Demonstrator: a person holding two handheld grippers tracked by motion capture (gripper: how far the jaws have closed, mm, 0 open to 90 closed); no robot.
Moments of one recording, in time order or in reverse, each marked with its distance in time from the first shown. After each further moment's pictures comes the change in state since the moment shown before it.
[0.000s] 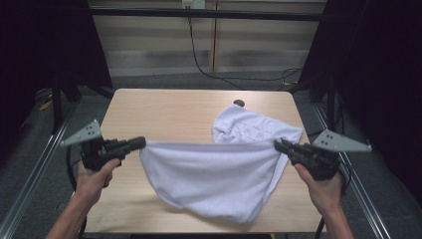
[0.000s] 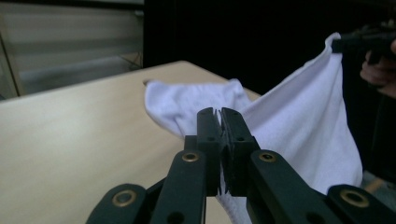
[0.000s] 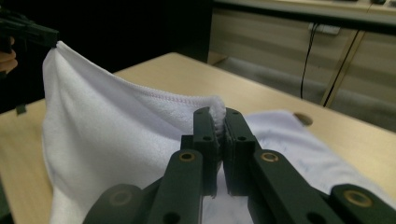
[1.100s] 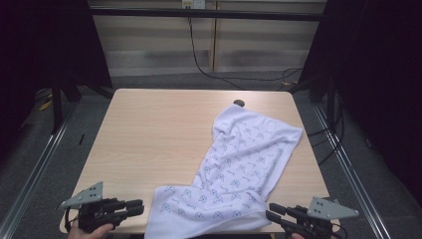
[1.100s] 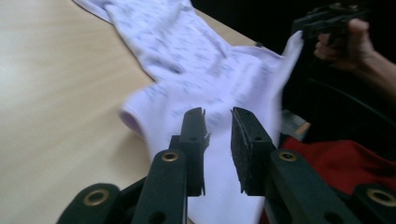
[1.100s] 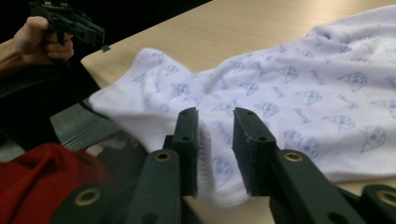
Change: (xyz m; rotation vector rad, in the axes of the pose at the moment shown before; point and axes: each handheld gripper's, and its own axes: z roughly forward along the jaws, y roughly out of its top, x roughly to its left) left arm -0.039 -0.129 -0.032 0.241 -0.179 -0.076; right arm 0.058 -0.130 -0.037 0.119 0.237 0.123
